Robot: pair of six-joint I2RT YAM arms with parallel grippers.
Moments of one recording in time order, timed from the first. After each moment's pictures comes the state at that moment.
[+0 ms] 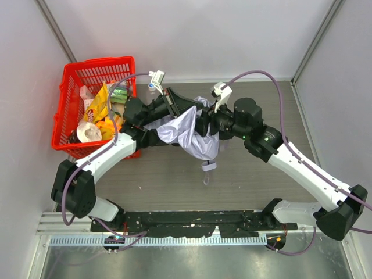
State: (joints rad) left arm -0.54 1.44 1.05 0.80 0.71 -1.08; right arm 0.72 1.21 1.20 -0.22 -0.18 0.17
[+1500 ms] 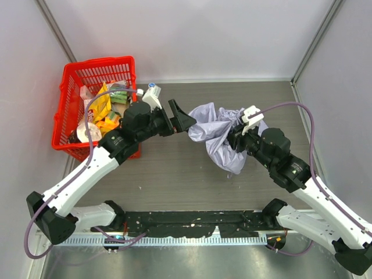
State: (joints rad) left arm -0.68 1.16 1.18 -0.32 0.10 -0.82; right arm 0.69 0.77 0.87 -0.29 0.12 0.01
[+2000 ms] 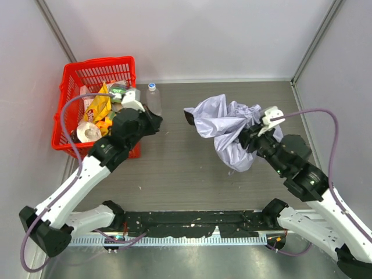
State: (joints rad) left arm -0.64 1.08 1.07 -0.32 -0.22 -0.64; right arm 0.69 0.66 0.91 -0.32 0.18 0.05
